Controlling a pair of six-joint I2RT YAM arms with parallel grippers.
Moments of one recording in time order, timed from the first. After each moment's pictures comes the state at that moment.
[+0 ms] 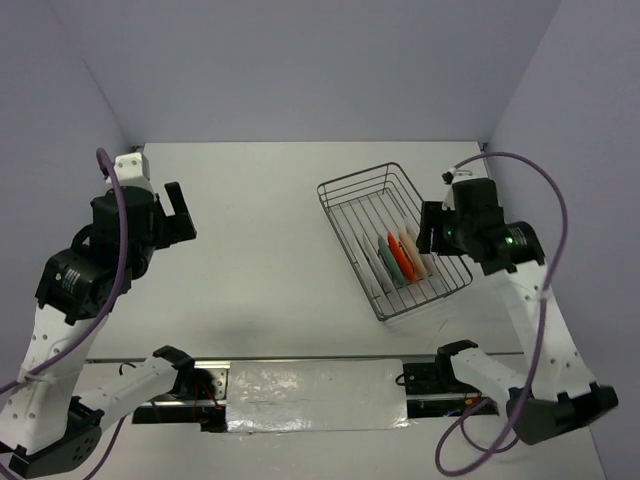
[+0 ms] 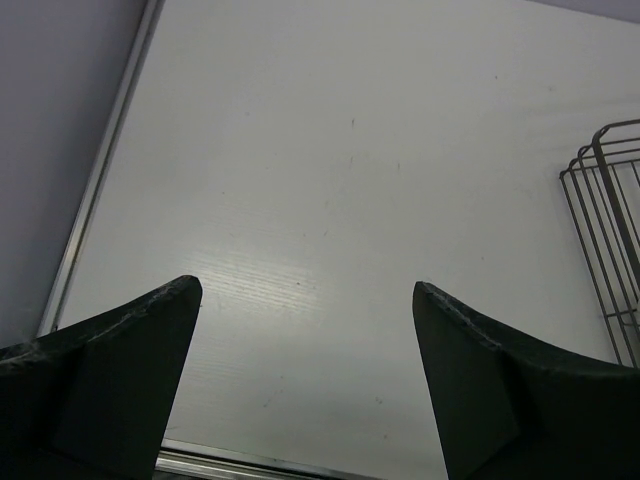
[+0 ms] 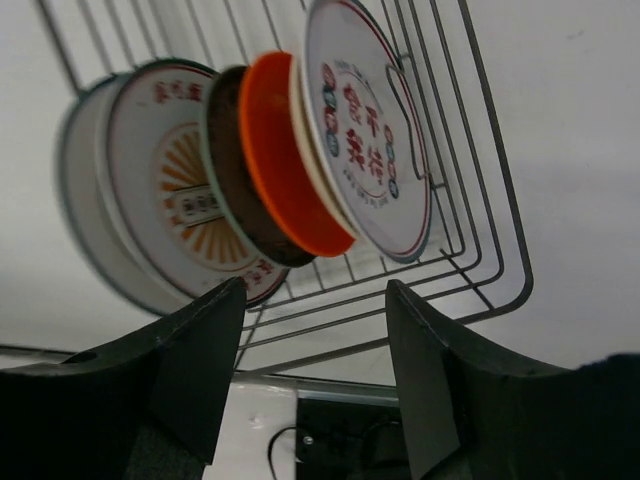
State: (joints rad) left arm -0.42 0.92 1.49 -1.11 -0.55 -0.39; right arm 0.24 0.97 1.28 -1.09 0.04 0.23
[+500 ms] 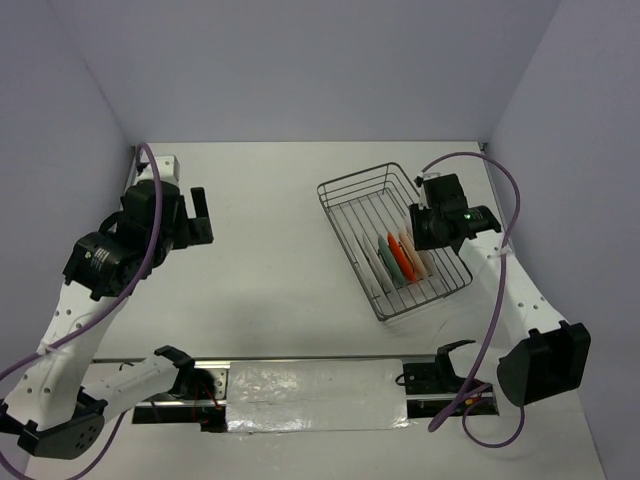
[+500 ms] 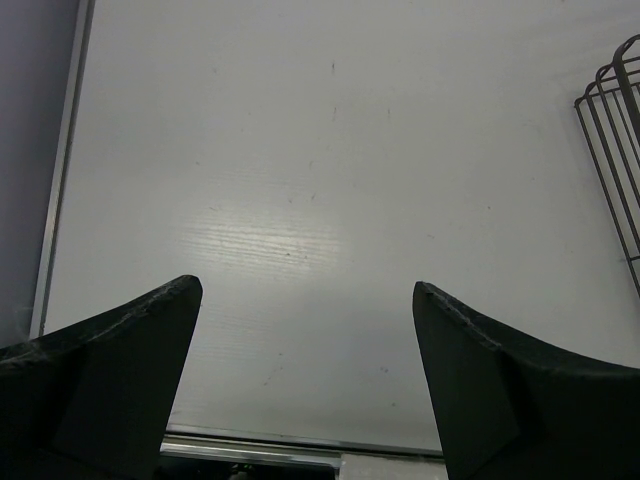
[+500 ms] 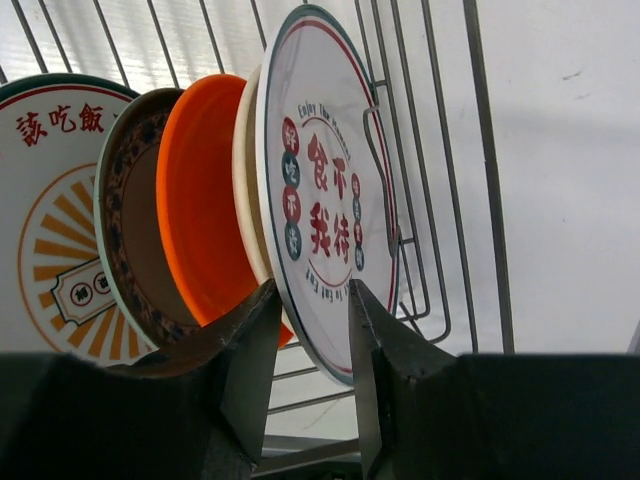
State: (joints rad) left arm -0.43 0.98 1.43 -1.10 -0.45 -0.37; right arm 0.24 1.20 1.10 -0.85 0.12 0.07
